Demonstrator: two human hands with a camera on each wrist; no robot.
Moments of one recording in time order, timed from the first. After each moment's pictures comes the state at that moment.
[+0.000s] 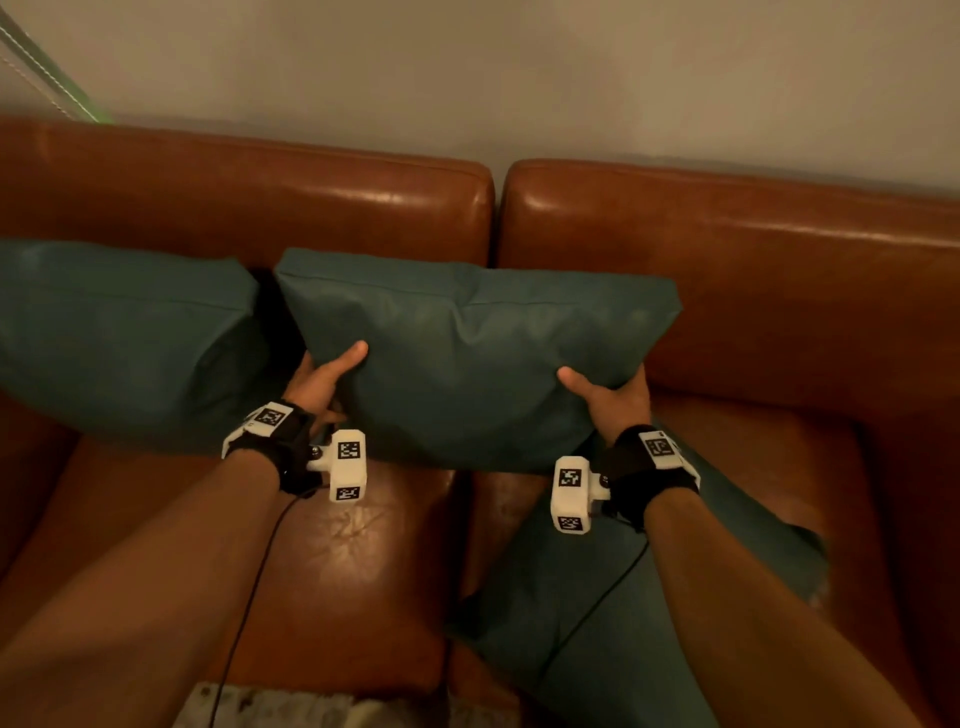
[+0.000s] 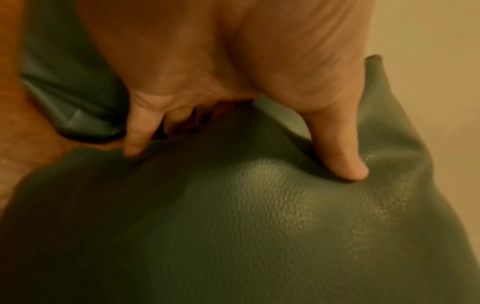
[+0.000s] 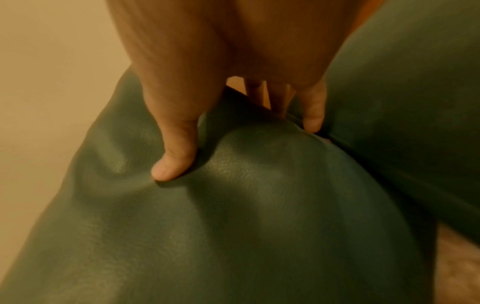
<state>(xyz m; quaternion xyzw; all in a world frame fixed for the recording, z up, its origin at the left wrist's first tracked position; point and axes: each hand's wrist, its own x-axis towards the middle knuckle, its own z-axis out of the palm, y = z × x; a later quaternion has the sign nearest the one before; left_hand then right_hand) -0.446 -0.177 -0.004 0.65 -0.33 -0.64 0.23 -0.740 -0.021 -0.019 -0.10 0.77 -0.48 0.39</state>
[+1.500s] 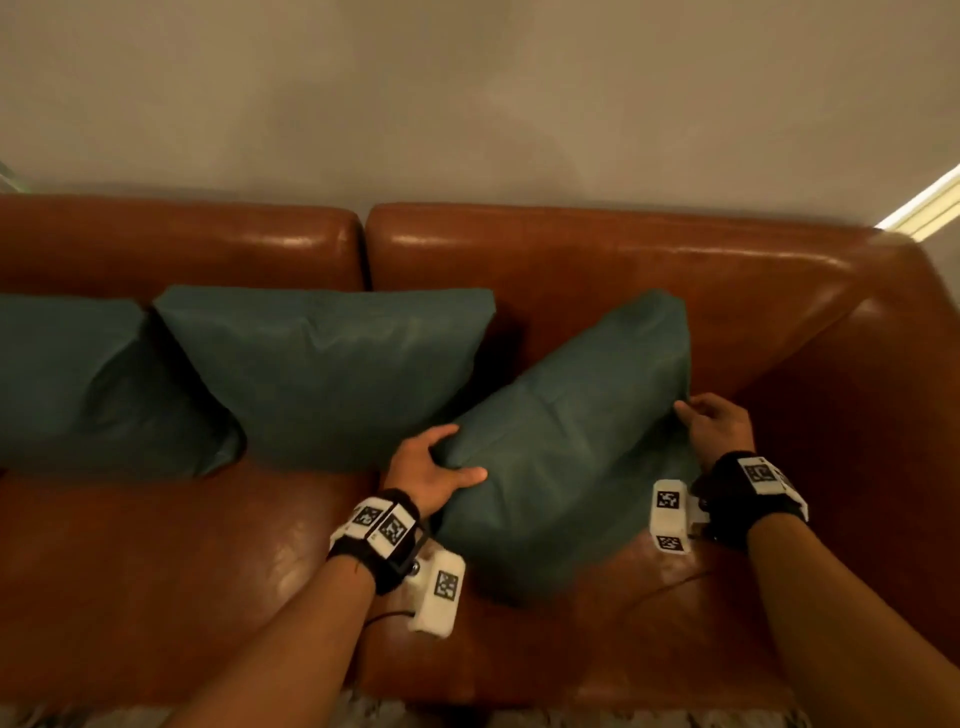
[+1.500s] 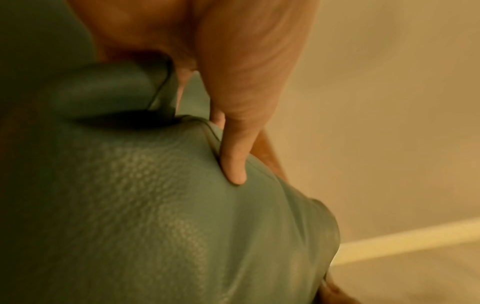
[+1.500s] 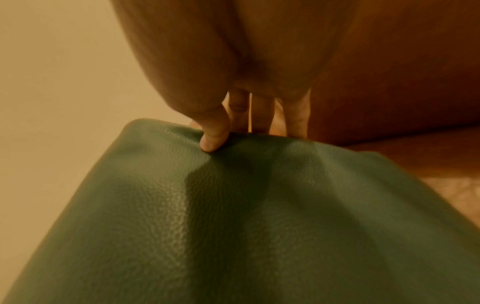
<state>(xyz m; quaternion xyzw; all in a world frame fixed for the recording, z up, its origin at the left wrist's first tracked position) -0.644 0.052 0.041 0.56 -0.62 -0.54 0.06 -0.979 0.187 0.034 -0.13 0.88 -0.35 0.28</state>
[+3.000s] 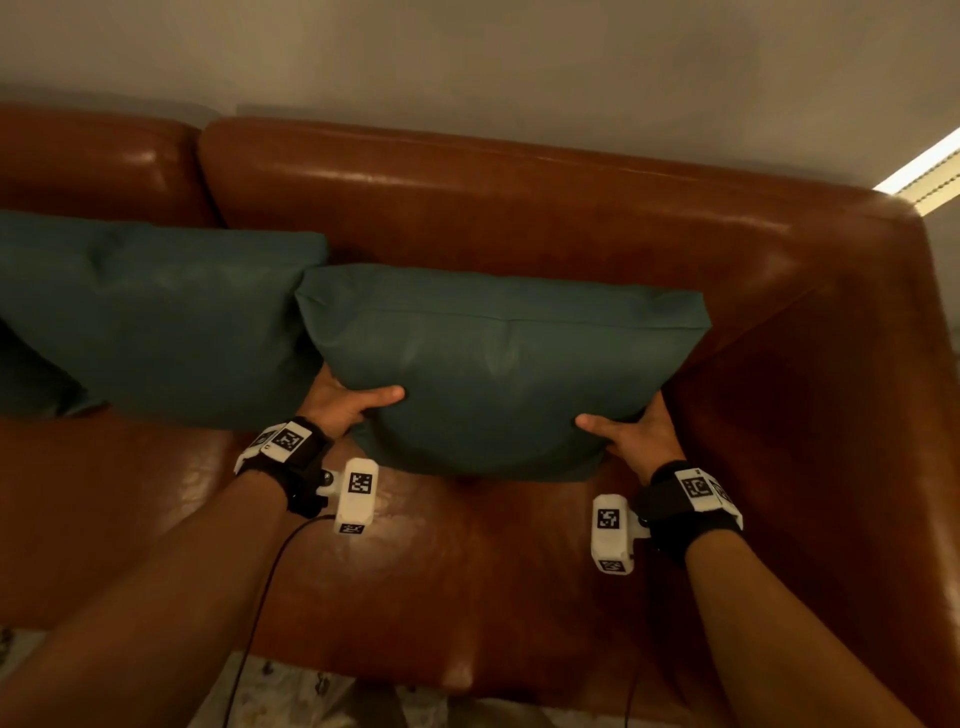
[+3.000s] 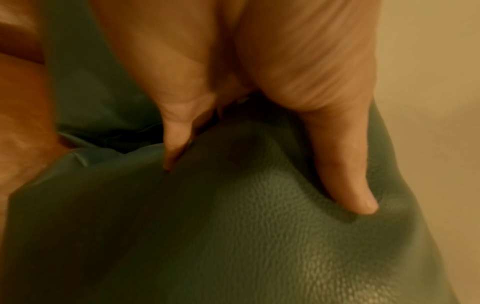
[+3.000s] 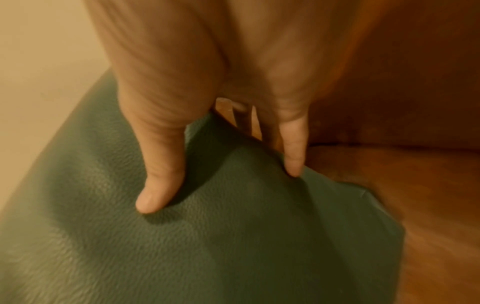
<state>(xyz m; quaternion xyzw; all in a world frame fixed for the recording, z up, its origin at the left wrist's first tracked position) -0.796 0.049 -0.009 0.59 -0.45 -0.64 0.22 -1.105 0.222 -0.022 -0.13 0.72 -0.47 0.49</state>
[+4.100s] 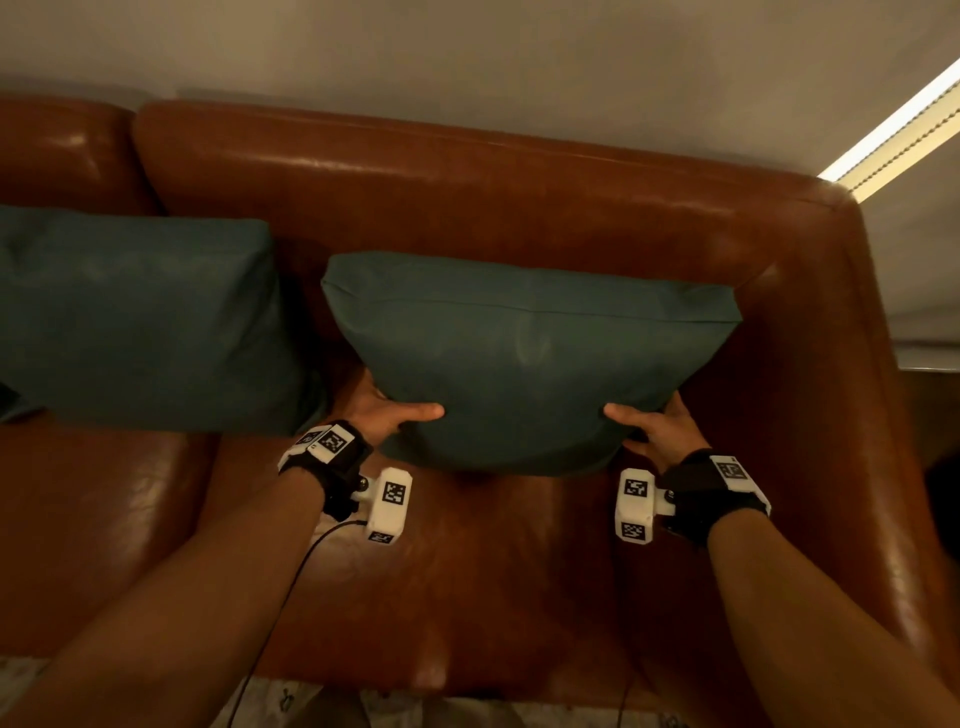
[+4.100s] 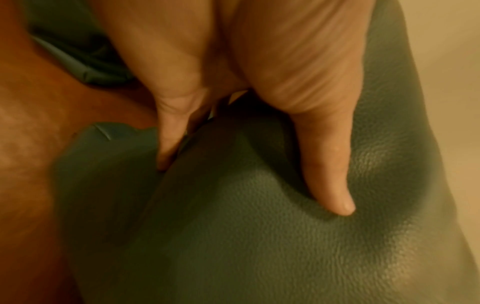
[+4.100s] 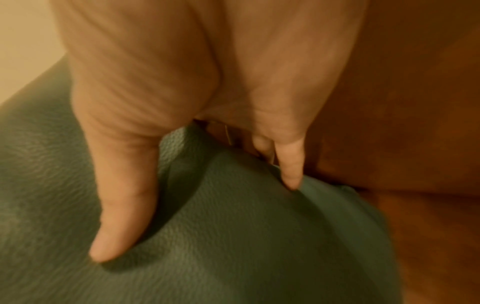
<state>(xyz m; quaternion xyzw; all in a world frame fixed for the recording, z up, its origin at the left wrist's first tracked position) -0.868 0.095 -0.034 0.59 -0.46 -0.64 0.15 -1.166 0.258 -0.015 -0.02 0.72 -0.48 0.51</state>
